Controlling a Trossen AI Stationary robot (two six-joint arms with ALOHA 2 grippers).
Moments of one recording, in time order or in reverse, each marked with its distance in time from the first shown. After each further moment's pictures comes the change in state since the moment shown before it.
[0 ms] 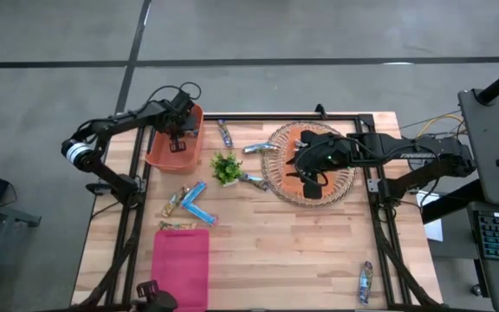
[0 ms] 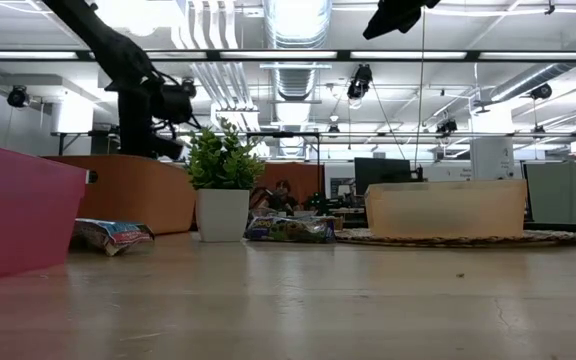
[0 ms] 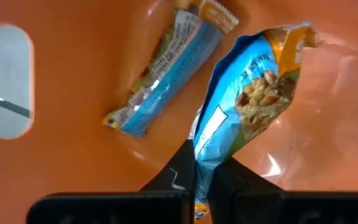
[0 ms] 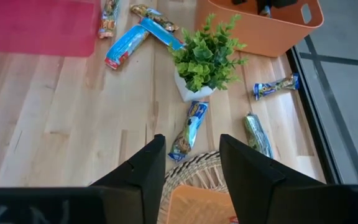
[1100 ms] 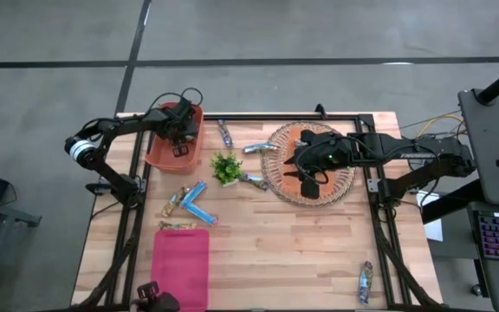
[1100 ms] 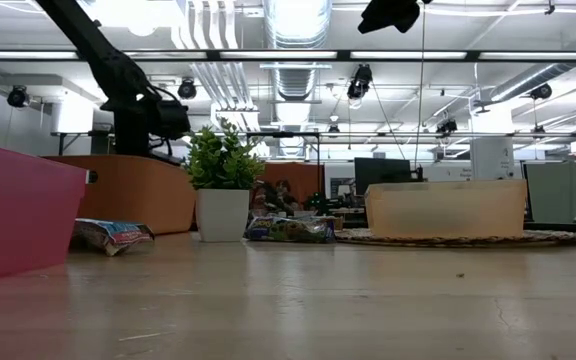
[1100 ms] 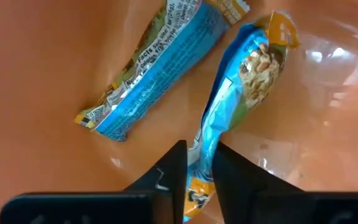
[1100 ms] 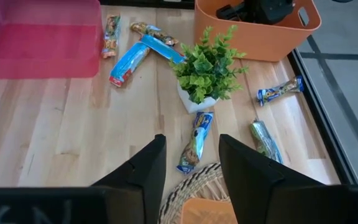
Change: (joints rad) left arm -0.008 0.037 -0.108 0.156 -0.032 -0.086; right arm 0.000 0.000 0.001 0.044 -0.011 0.078
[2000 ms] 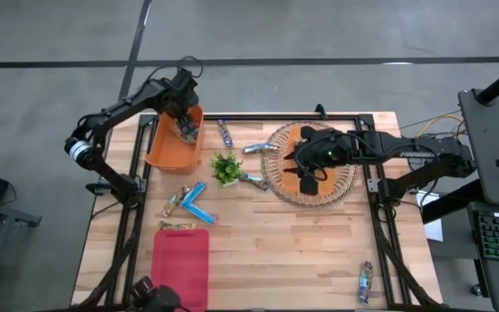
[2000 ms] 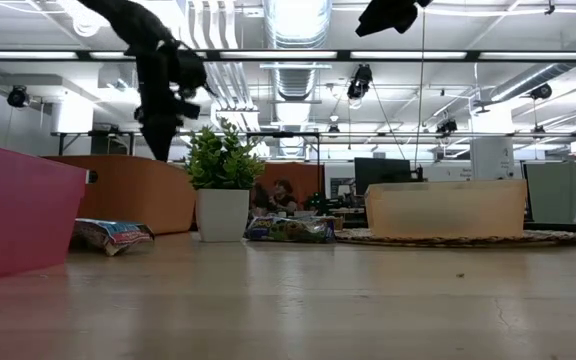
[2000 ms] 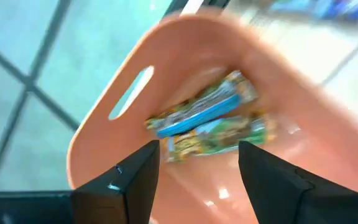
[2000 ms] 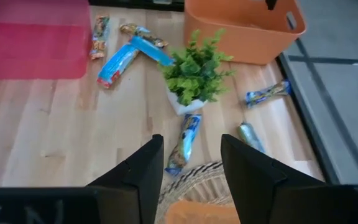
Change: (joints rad) left arm -0.019 -0.004 0.475 -0.436 0.067 -0.322; right arm -0.028 0.000 0.000 0.013 0.014 -0.039
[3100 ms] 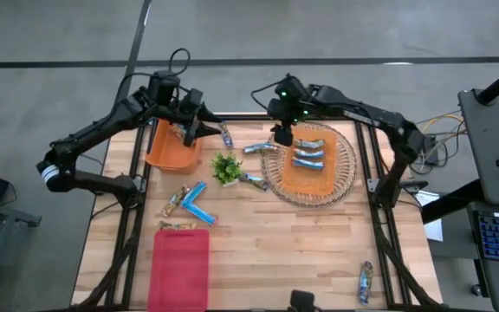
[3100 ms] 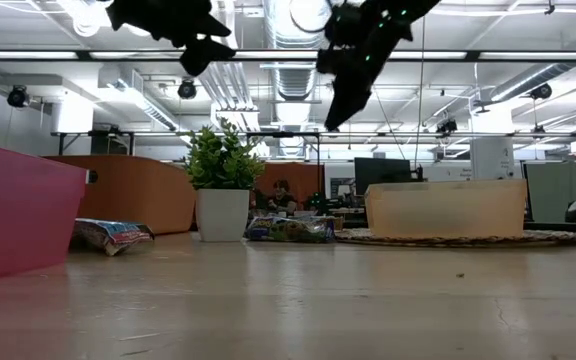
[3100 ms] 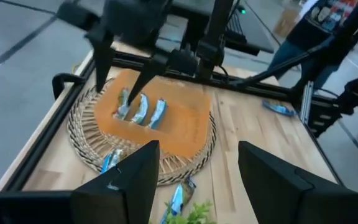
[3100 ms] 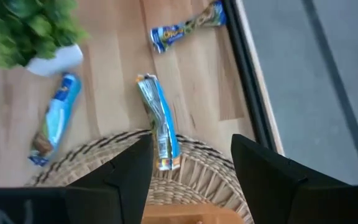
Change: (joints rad) left arm -0.174 -0.324 -0.137 0.536 0.948 -0.186; right arm -0.508 0.491 0.336 -0.139 -0.213 -0.292
